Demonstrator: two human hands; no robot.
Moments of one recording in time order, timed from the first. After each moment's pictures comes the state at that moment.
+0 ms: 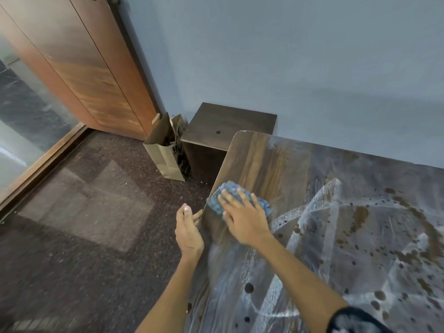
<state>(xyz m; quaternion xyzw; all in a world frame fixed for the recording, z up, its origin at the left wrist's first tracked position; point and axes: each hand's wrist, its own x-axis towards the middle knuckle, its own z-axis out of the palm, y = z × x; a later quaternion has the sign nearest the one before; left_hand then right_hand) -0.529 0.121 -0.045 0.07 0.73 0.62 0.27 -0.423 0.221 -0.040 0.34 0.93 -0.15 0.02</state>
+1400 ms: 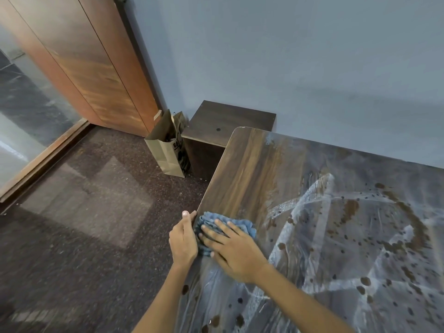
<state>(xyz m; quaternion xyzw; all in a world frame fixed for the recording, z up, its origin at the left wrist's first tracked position) -0.516 0.076 -0.049 0.20 0.82 0.50 0.20 -0.378 0.147 -0.043 0.13 0.98 -0.16 0.02</state>
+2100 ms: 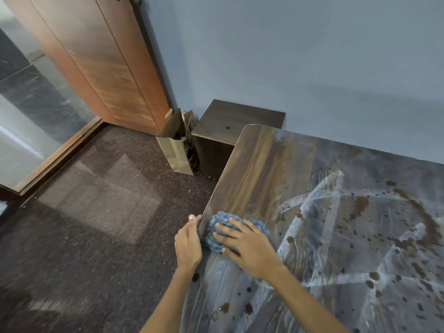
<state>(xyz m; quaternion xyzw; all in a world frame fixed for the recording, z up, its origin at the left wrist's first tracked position) -0.512 0.044 -0.052 0.20 0.79 0.53 0.23 -0.366 0.139 -0.044 0.18 0.96 -0.19 0.01</state>
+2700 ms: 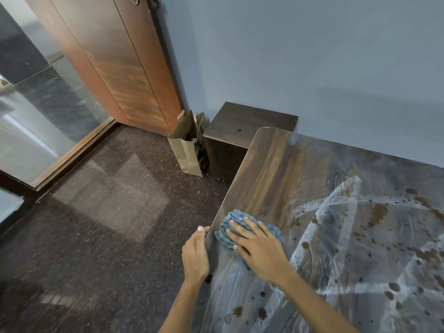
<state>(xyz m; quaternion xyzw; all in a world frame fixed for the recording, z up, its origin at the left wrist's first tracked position) -0.510 0.021 -0.050 0.17 0.79 0.54 0.23 -0.377 0.134 -0.047 0.23 0.96 -0.17 0.01</state>
